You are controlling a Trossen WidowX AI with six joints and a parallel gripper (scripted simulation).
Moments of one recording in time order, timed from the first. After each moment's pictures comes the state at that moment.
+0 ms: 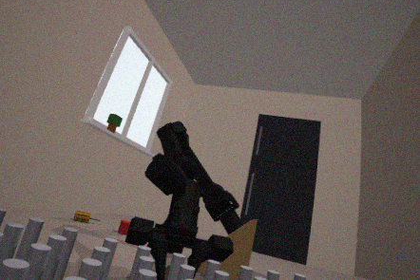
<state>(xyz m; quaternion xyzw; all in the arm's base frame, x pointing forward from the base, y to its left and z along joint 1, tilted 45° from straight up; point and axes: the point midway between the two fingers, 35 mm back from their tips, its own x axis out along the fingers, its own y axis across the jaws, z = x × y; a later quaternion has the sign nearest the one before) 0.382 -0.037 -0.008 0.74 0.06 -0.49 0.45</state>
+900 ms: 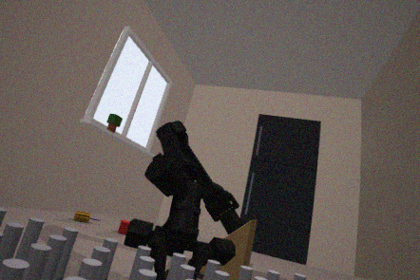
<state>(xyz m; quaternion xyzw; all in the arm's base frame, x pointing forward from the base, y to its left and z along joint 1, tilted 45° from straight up) 0.394 -0.033 -0.013 0.74 0.06 -0.49 0.45</state>
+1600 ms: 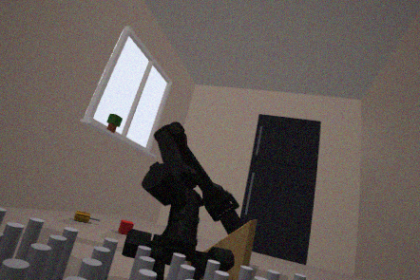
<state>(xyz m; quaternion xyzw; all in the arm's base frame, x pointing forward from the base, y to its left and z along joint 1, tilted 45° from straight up) 0.395 -0.044 -0.026 0.75 0.06 -0.49 0.45</state>
